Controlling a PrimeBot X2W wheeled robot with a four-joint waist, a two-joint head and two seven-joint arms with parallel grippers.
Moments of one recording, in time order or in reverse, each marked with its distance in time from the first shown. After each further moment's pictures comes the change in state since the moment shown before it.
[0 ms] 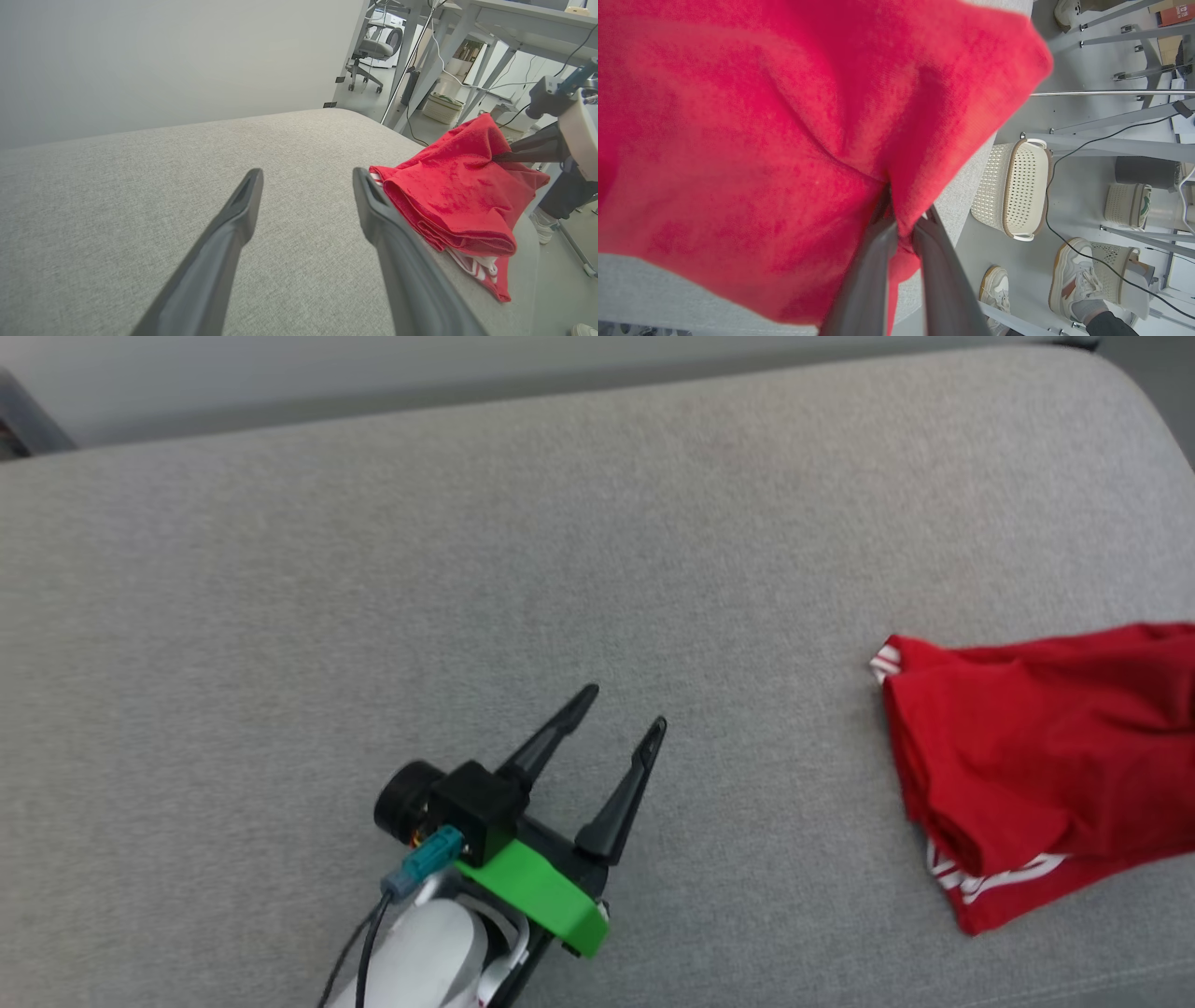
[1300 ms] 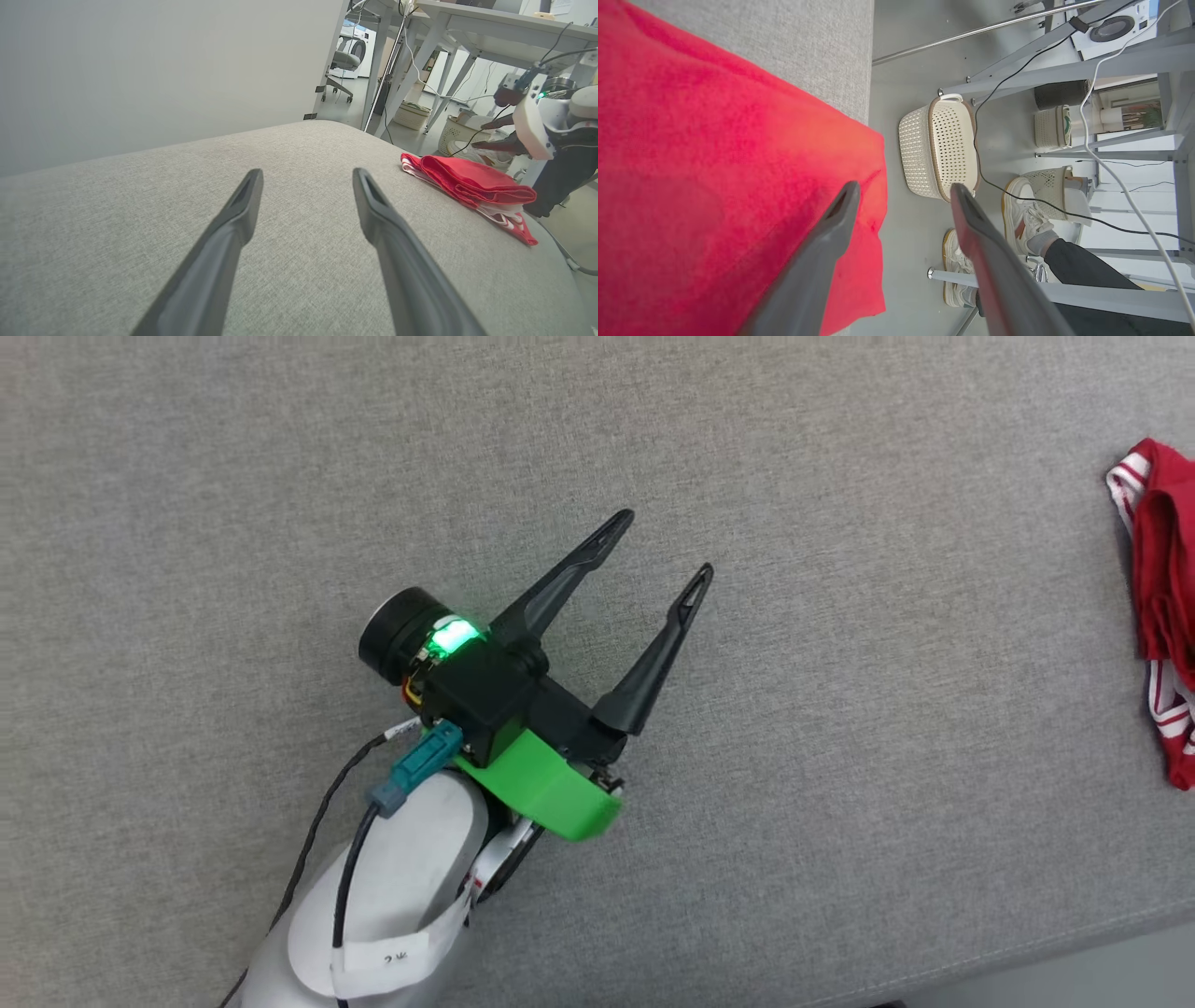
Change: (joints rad) left arm -0.261 0.039 -0.035 -0.104 0.058 0.000 0.000; right arm -0.284 0.168 -0.401 0.407 -0.296 0.000 -0.243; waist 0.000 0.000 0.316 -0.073
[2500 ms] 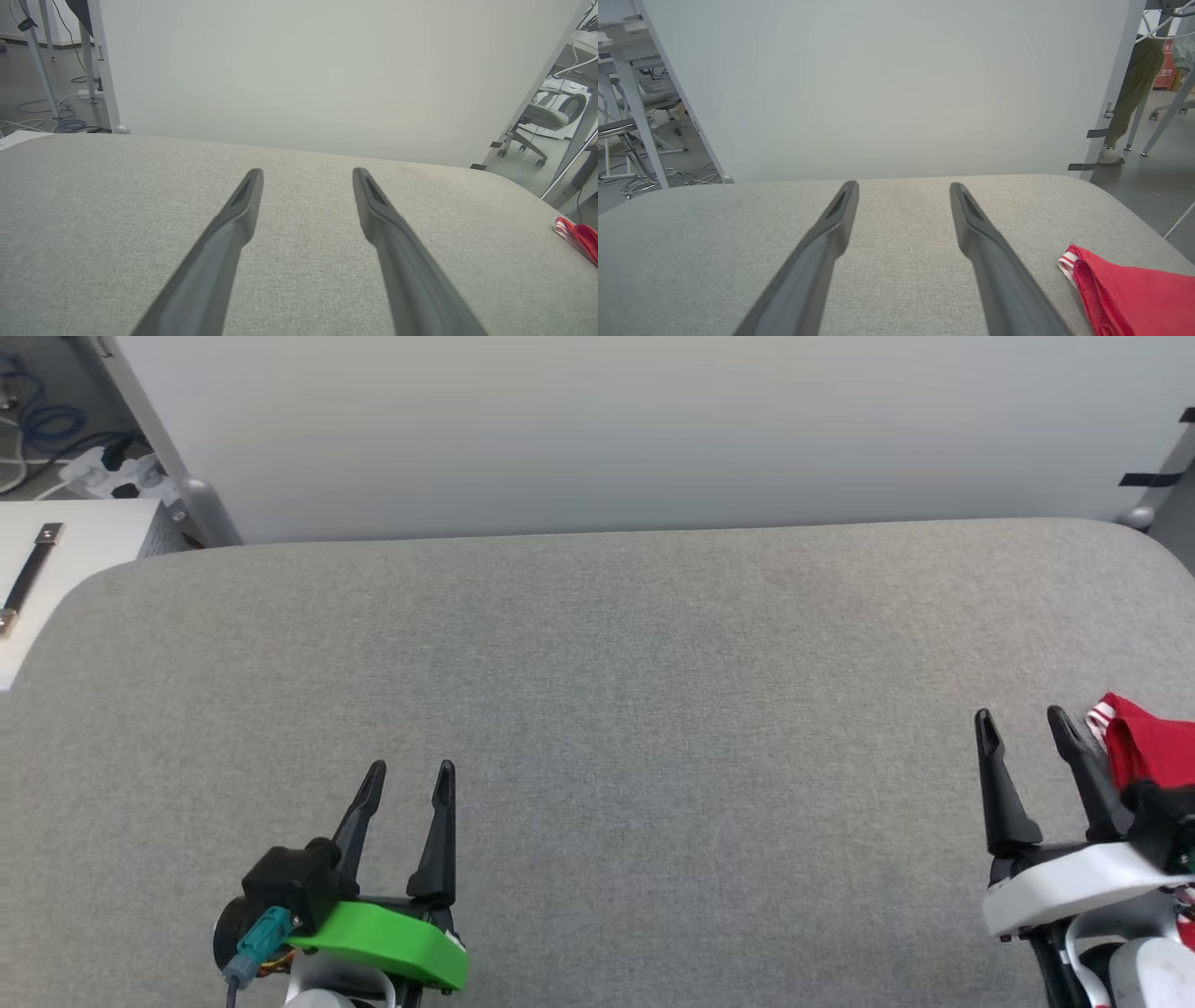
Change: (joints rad) left arm 0.498 -0.148 0.486 0.117 0.035 0.000 0.000; right arm 0.588 0.621 -0.131 -0.526 0.235 -0.001 -0.335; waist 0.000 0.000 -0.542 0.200
